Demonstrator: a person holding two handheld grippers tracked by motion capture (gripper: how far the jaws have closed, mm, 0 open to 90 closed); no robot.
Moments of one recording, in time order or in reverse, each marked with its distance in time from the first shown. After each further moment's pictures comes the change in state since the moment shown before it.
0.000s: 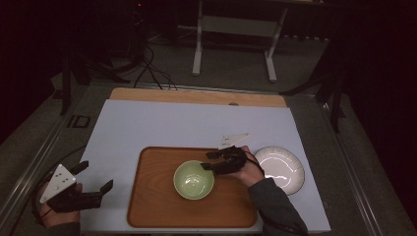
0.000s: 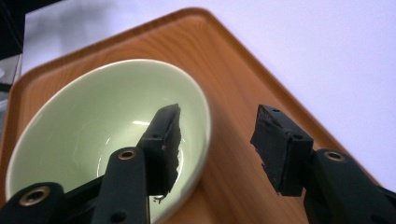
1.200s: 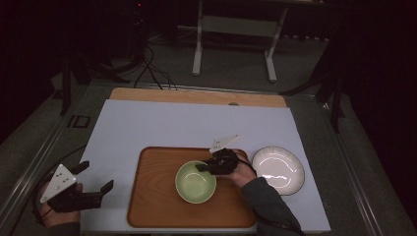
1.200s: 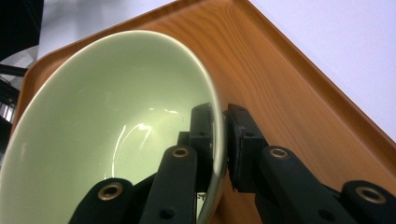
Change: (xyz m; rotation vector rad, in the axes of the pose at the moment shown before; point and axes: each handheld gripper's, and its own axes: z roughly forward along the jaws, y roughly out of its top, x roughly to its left) left arm 0.000 0.000 0.001 0.000 -0.006 0.000; right arm 0.002 -0.002 0.032 0.066 0.094 -0.008
